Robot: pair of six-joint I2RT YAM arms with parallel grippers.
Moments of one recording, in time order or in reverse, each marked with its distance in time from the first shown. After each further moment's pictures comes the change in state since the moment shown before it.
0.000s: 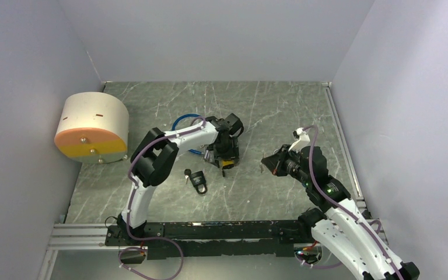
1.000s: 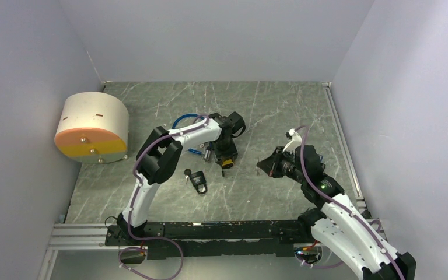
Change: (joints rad) left arm 0.015 0.068 0.105 -0.109 -0.046 -0.254; right arm 0.000 0.068 -0.045 0.051 -0.067 -0.010
